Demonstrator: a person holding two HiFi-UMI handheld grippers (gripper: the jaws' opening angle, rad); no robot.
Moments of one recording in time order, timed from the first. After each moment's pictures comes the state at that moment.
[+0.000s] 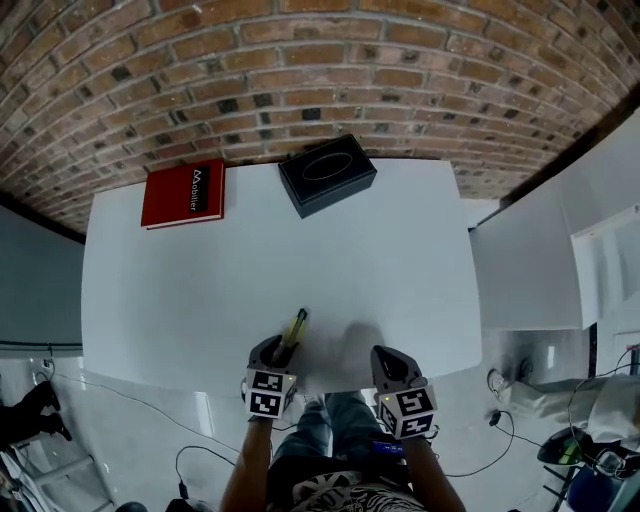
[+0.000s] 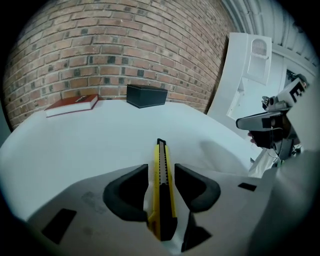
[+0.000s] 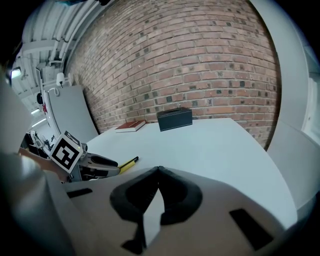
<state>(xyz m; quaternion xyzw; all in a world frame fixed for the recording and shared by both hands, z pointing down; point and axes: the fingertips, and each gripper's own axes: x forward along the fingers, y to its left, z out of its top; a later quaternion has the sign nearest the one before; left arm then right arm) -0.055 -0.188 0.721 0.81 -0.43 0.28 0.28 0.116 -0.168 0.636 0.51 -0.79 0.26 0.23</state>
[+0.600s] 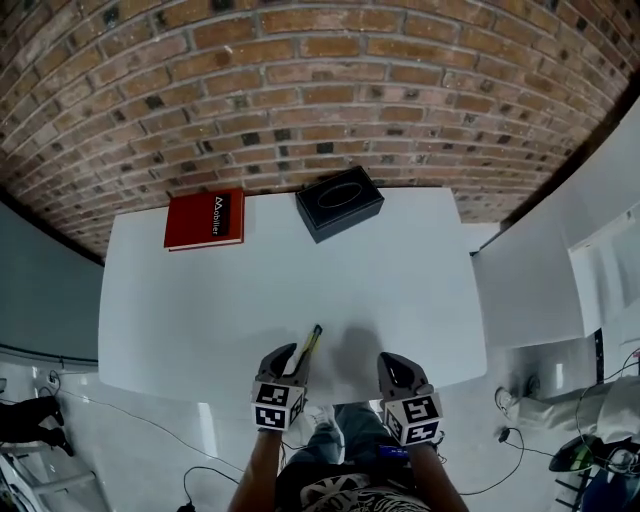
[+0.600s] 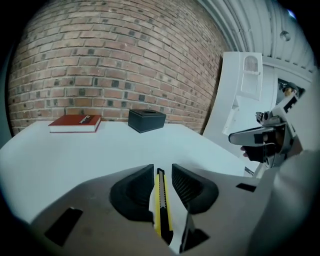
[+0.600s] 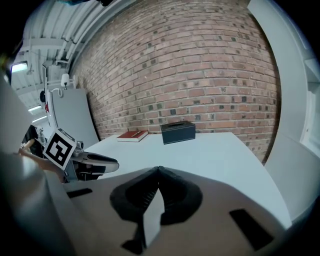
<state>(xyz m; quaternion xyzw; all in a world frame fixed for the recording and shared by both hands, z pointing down) -0.064 -0.208 0.654 0.84 -0.45 0.19 0.24 0.097 -0.179 0.595 0.53 -0.80 0.21 0.20</state>
